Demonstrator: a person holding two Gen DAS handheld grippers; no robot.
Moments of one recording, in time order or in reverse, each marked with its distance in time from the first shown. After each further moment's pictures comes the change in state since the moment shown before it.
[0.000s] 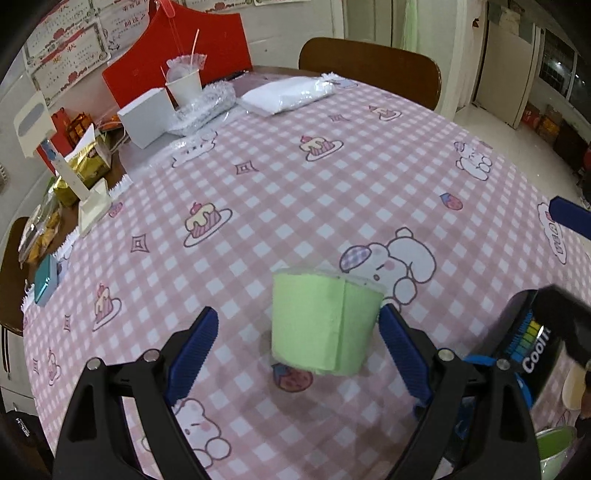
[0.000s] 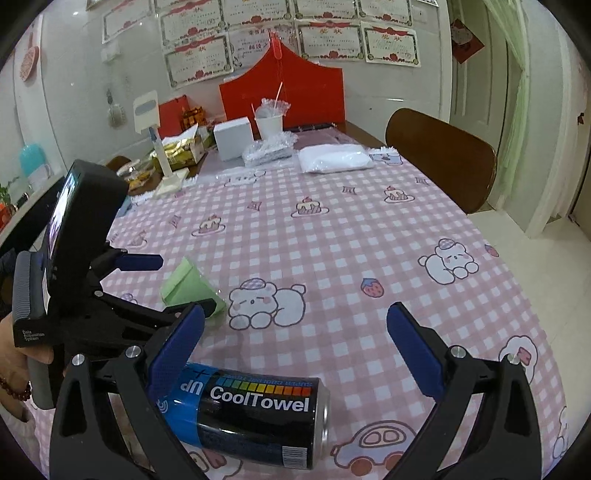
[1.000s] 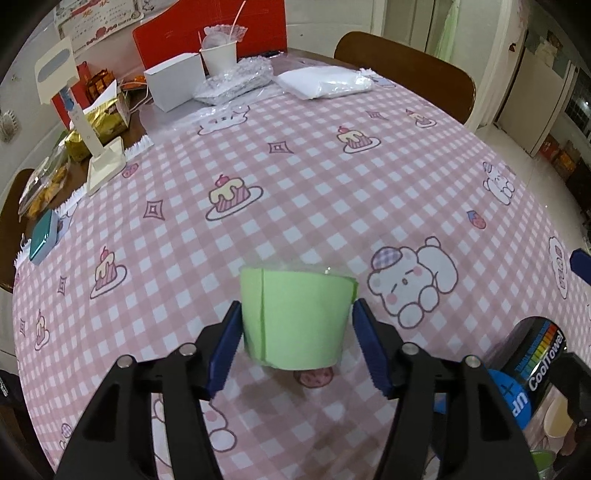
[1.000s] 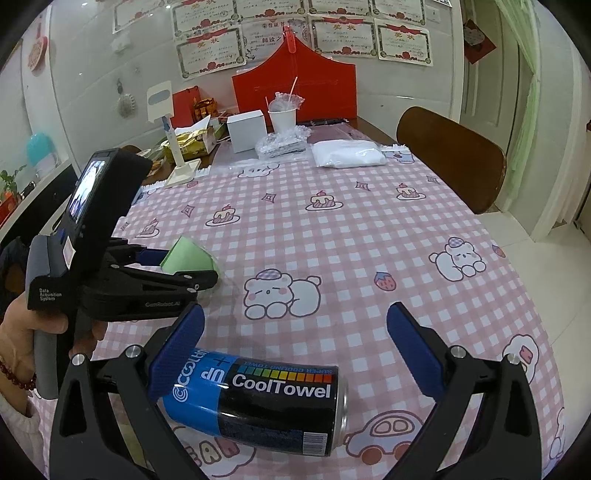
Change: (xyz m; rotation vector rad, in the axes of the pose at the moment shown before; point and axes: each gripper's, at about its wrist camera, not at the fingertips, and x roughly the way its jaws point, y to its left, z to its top) left arm 0.007 0.027 0.001 -0.148 0.054 -0.006; right arm -0.004 0.010 -0.002 -0.031 0.020 0.024
